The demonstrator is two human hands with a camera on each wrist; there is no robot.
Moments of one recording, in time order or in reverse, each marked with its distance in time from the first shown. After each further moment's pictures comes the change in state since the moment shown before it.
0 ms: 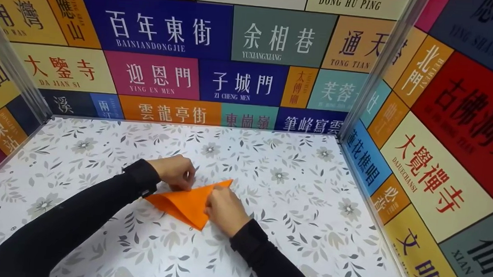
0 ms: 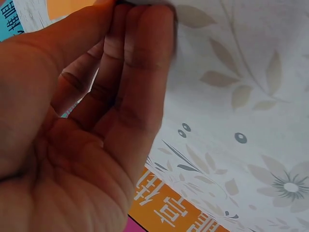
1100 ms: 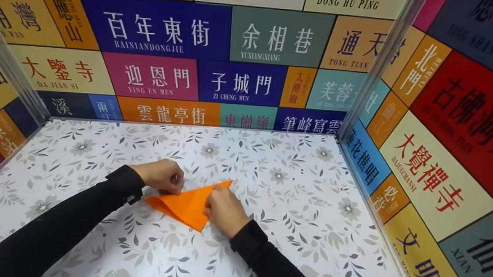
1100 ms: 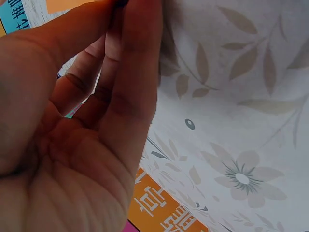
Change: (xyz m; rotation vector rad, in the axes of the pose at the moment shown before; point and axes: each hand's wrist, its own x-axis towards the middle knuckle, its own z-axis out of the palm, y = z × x) left_hand -0.021 -0.025 0.003 0.019 0.047 0.034; right_hand 0.002 -0.001 0.000 0.019 -0.029 0.044
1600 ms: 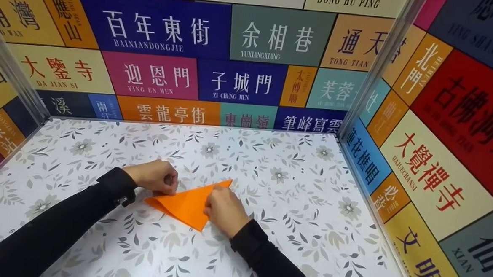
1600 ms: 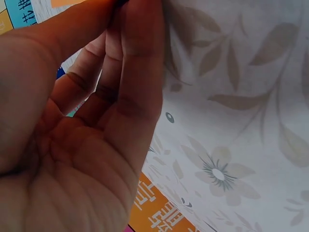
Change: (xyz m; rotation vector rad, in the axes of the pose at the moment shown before) left_hand -0.011 -0.014 0.002 -0.022 0.015 0.010; right_hand -0.001 0.000 0.000 0.003 -0.009 0.012
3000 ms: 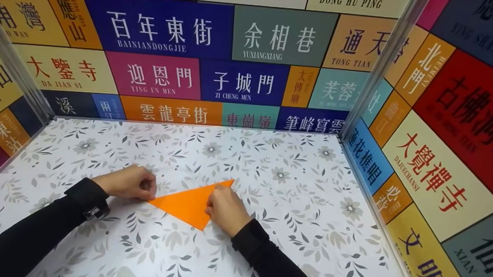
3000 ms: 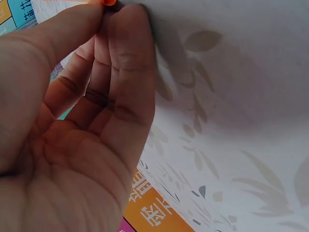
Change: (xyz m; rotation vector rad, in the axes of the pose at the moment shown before) left_hand -0.056 -0.042 0.007 -0.095 0.069 -0.015; right_hand 0.000 0.012 0.009 0.017 0.072 -0.085
